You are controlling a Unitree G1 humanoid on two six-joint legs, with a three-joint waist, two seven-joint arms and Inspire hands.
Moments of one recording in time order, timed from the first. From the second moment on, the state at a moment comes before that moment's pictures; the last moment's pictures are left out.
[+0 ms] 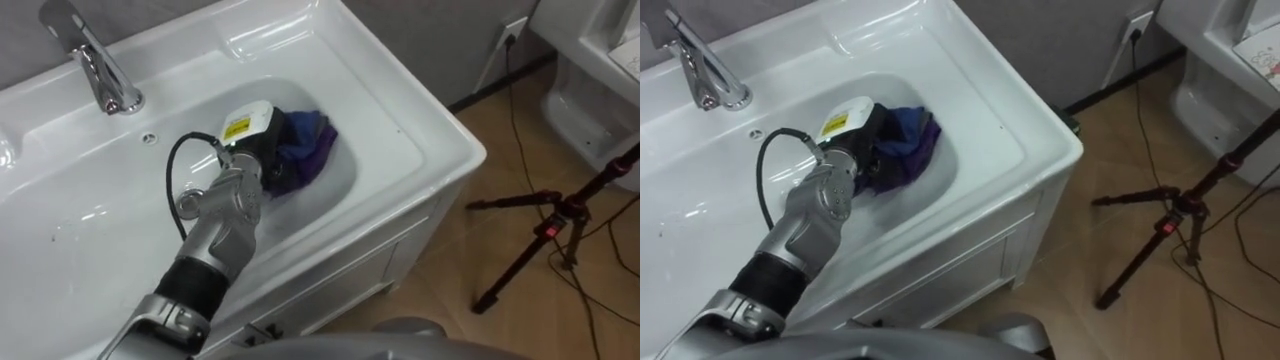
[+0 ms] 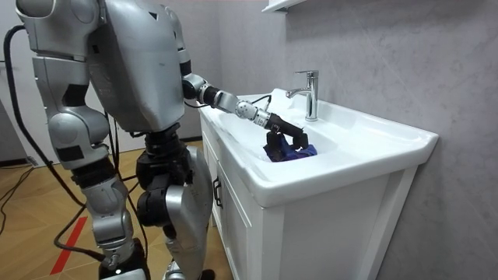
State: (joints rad) left arm -0.17 0.12 -0.36 0.37 0.84 0.34 -0.01; right arm 0.14 -0.23 0.21 1.19 -0.35 0.24 0.13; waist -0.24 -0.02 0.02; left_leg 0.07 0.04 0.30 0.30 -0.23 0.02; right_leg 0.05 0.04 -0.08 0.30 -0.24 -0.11
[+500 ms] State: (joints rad) left arm -0.01 0.21 -0.24 0.64 1.08 0.20 0.30; right arm 0.17 -0.22 0.13 1.15 -0.38 0.27 0.10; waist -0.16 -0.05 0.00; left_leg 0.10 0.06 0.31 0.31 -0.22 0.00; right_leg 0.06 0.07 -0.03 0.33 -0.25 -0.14
